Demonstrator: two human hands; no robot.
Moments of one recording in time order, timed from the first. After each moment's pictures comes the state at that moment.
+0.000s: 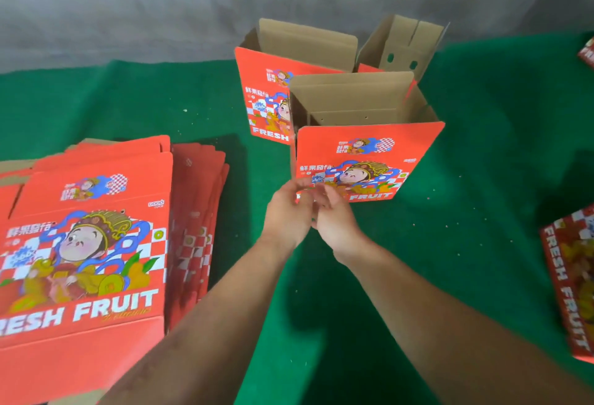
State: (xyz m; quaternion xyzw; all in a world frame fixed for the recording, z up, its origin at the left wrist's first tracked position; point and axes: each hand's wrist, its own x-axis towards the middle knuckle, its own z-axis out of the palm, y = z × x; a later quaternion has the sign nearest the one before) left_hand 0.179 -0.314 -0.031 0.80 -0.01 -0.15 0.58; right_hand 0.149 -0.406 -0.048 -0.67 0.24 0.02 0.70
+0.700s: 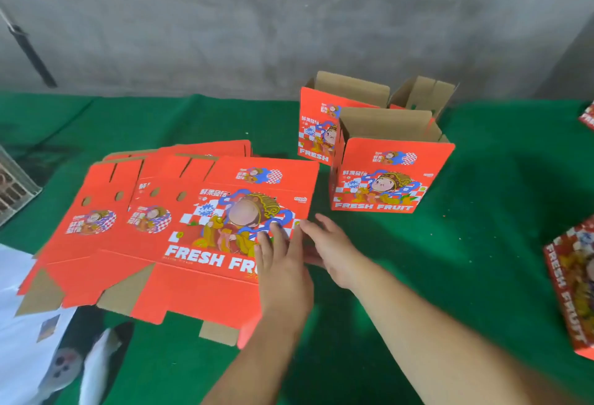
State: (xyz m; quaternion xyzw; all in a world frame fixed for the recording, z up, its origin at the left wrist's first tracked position) left_hand -0.014 -0.171 -0.005 0.98 -0.05 0.02 0.18; right_hand 0.029 -0.281 0.017 -0.65 0.21 0.14 0.72
